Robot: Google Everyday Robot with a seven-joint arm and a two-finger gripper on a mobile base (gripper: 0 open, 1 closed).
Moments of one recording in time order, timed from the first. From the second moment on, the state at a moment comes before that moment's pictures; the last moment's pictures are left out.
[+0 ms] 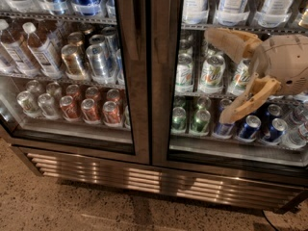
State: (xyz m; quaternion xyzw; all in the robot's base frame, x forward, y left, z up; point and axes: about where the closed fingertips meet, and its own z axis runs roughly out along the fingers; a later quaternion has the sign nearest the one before) arm 0.426 -0.100 1.016 -0.54 0.50 0.41 0.54
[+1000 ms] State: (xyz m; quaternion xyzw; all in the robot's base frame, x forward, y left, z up) arm 0.460 -0.087 1.004 -0.53 0.53 0.43 0.51
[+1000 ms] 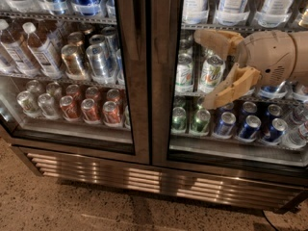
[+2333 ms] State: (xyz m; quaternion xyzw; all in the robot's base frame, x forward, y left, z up) arm 0.460 -0.083 1.006 -0.51 0.53 0.41 0.53
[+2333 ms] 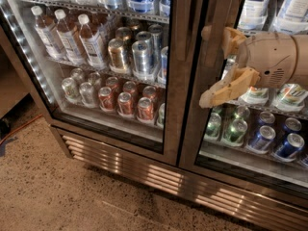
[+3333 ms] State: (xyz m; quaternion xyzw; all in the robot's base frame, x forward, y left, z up) arm 0.460 -0.083 1.006 -0.51 0.53 0.41 0.53
